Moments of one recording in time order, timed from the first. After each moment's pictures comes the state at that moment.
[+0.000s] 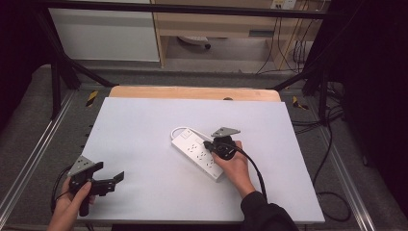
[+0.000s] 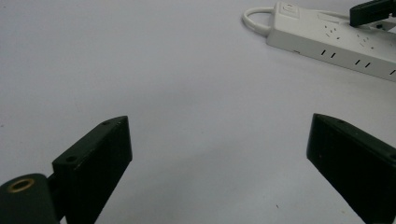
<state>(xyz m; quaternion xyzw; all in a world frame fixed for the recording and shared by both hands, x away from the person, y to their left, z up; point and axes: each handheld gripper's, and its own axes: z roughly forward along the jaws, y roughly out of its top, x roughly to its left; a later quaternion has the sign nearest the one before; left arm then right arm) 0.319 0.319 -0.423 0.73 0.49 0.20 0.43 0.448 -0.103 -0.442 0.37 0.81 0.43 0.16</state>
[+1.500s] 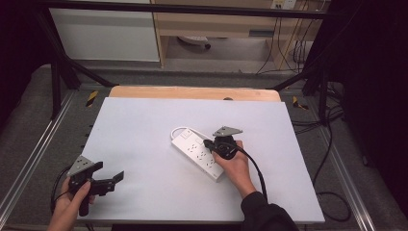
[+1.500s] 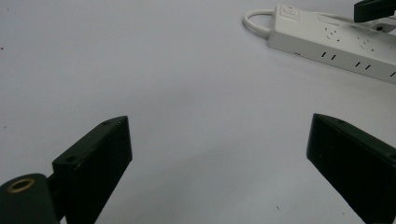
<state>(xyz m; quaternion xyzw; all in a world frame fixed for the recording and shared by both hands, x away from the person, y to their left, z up) 0.319 0.319 -0.423 0.73 0.49 0.20 0.43 0.447 -0.106 -0.437 0.37 0.80 0.45 0.16</state>
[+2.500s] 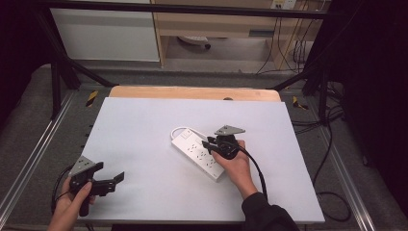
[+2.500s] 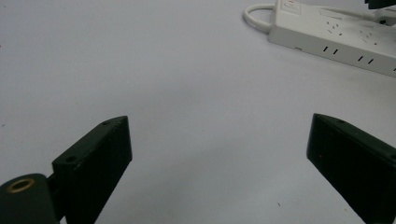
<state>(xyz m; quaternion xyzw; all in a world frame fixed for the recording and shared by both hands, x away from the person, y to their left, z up) 0.319 0.318 -0.424 0.74 0.49 0.20 0.43 0.442 -0.107 -0.427 0.38 0.79 0.46 0.16</state>
